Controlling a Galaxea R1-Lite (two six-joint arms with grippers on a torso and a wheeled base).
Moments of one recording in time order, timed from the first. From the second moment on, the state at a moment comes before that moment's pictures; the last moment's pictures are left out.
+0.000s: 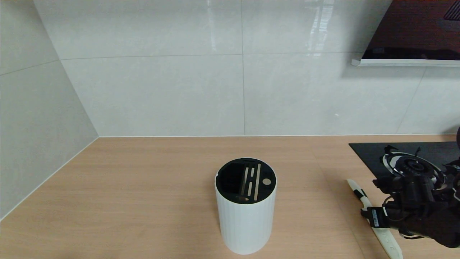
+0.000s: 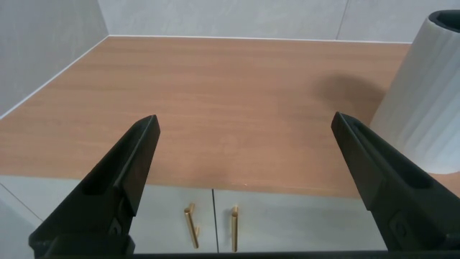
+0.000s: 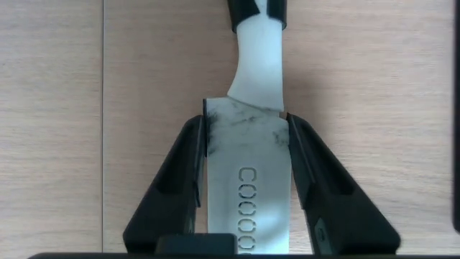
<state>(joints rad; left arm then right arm) 0.00 0.00 0.00 0.00 0.06 -0.02 -0.03 2.11 -0.44 -0.86 0.00 -0.03</state>
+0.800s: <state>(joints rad) 0.00 0.00 0.00 0.00 0.06 0.01 0.00 1.81 -0.42 -0.86 0.00 -0.03</state>
